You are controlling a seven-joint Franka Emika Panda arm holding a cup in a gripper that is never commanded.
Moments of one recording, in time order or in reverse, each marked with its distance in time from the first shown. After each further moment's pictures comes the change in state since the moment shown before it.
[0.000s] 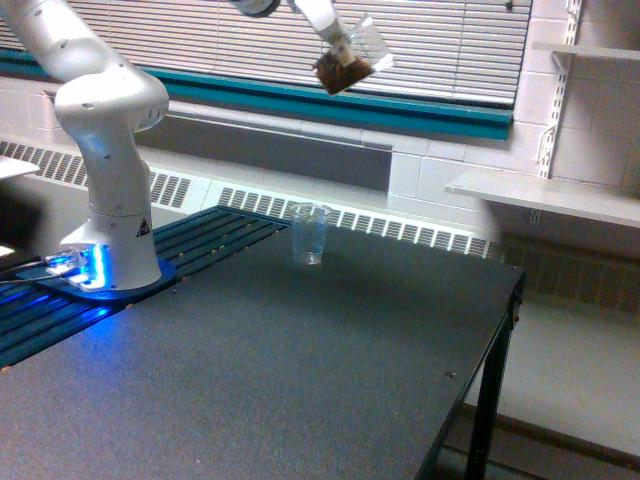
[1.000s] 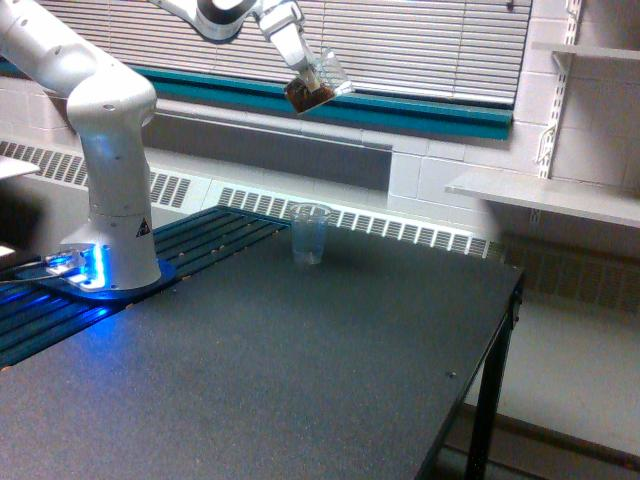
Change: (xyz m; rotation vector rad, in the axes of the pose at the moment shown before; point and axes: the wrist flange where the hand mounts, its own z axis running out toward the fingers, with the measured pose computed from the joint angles) arm -0.166 -0.058 -0.012 0.018 -0.106 0.027
